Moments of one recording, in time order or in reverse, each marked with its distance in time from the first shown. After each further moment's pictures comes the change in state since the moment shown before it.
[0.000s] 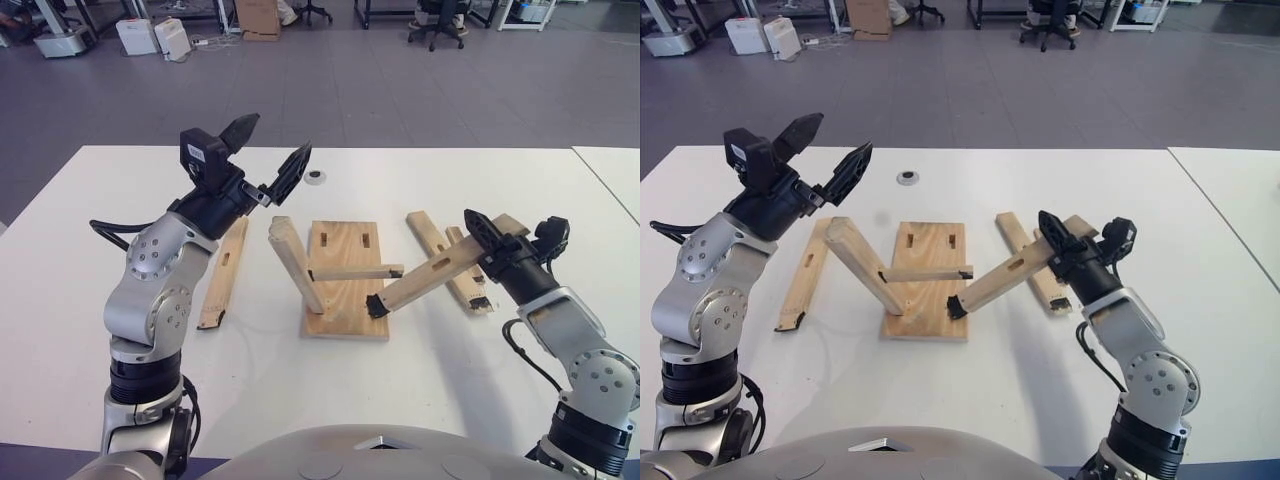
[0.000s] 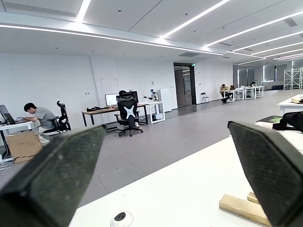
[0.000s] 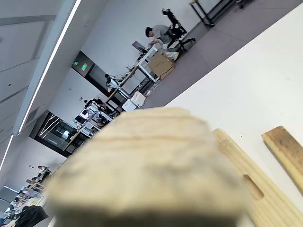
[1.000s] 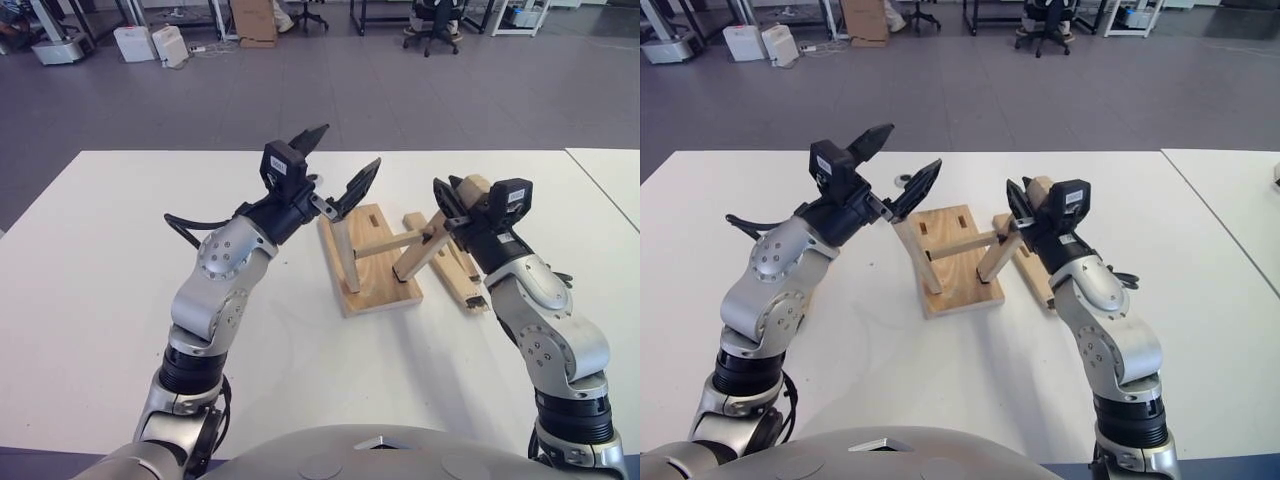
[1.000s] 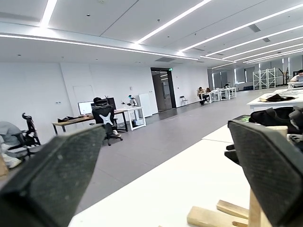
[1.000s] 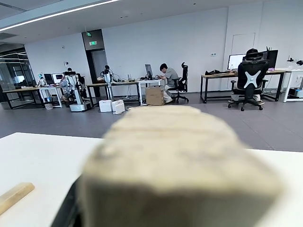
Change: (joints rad) left arm -0.044 -0.121 -0.288 0.066 0.183 -0.102 0.053; right arm -0.076 -0.165 0.449 -0.067 -0.656 -0.326 0.097
